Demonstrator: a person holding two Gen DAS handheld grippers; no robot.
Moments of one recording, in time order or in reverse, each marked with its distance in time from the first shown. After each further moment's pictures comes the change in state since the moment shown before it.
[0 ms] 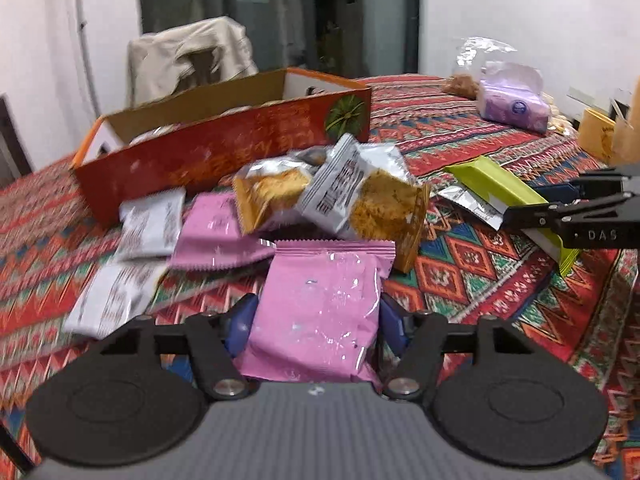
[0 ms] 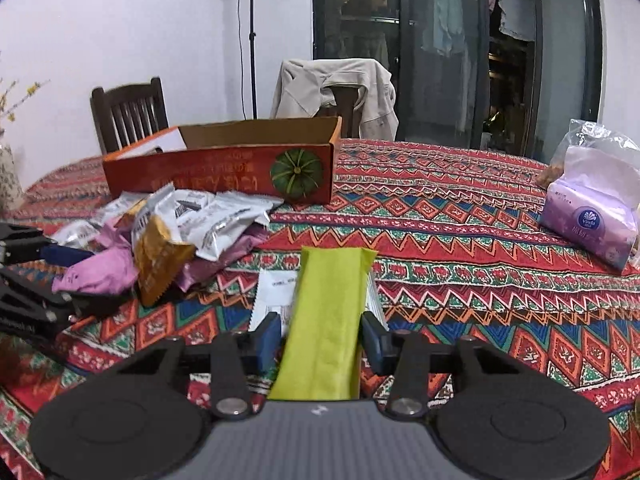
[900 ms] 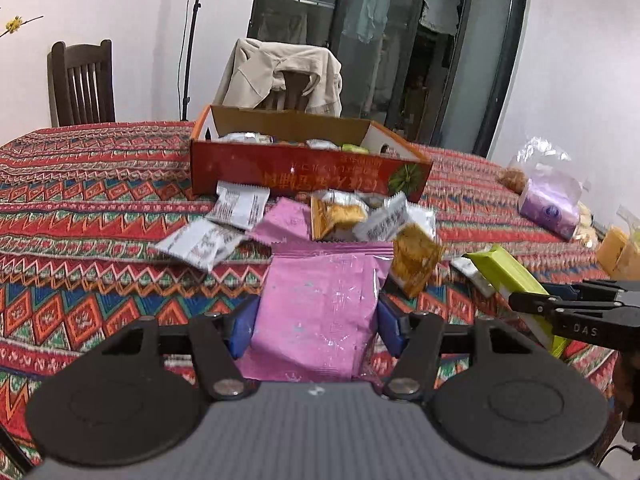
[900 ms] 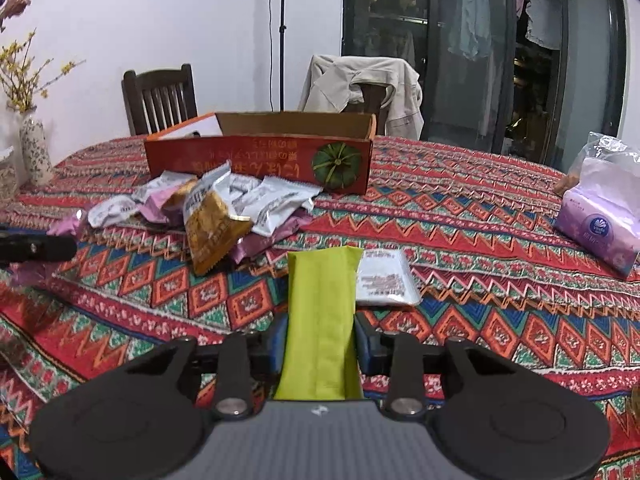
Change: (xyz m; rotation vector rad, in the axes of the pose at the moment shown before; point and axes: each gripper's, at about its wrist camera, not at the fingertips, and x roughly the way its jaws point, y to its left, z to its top) left arm -0.079 0.010 -0.018 -0.323 -0.140 0.095; right arm -0.031 0.015 -0.003 -0.030 -0.004 0.065
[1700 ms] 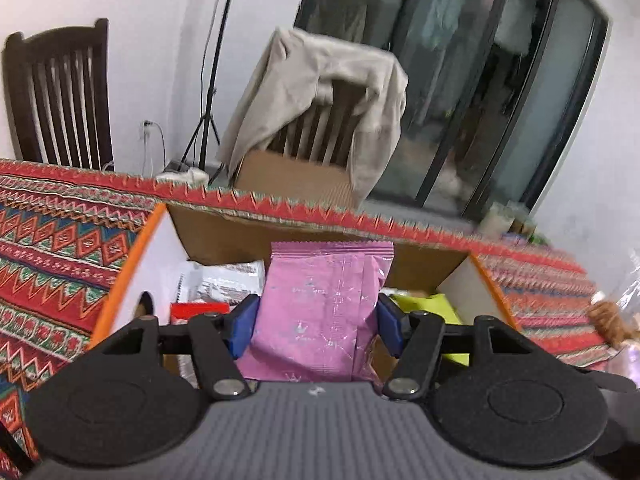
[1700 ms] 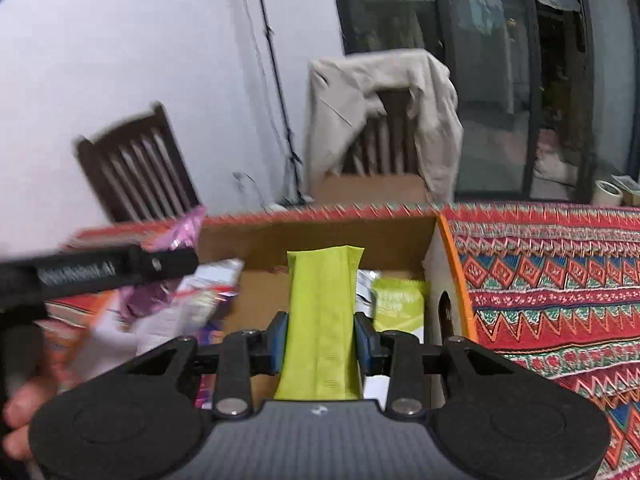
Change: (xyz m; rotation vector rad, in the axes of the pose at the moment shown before) left arm 0.263 0.032 0.223 -0.140 0.073 0.103; right arm 0.252 -0.005 0.233 0.127 0.083 0.069
